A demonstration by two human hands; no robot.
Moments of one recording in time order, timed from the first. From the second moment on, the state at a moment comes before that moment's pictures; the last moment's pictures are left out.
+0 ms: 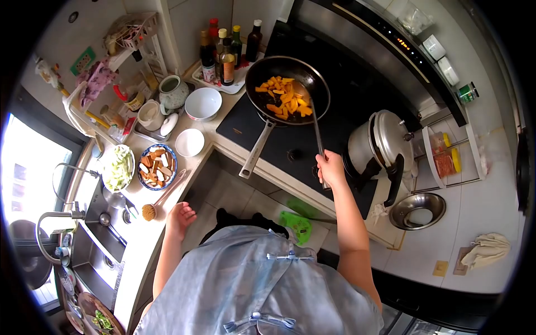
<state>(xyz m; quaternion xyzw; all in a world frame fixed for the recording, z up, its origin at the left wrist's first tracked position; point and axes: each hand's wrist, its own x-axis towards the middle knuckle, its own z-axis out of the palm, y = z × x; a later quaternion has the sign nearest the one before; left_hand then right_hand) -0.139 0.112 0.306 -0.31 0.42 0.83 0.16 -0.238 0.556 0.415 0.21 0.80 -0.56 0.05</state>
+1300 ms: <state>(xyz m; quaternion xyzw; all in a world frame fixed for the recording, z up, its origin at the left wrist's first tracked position) -0.156 0.119 0.305 -0.29 0.43 0.84 0.19 -0.222 0.588 0.496 0.15 0.87 -0.45 0.16</state>
